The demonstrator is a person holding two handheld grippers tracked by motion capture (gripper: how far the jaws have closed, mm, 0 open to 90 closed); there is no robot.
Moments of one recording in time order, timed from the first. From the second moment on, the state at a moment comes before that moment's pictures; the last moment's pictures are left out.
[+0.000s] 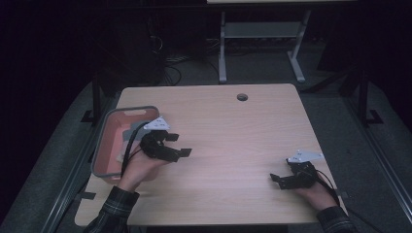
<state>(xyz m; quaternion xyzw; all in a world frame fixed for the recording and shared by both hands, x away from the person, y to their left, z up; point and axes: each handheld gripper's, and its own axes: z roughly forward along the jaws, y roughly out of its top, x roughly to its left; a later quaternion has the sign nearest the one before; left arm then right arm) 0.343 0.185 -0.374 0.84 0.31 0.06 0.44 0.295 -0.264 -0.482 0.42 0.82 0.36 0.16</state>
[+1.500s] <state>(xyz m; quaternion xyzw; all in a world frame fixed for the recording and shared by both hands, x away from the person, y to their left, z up) 0.298 0.127 -0.478 0.89 0.23 0.10 0.38 0.295 -0.264 -0.482 0.41 0.82 0.36 0.16</state>
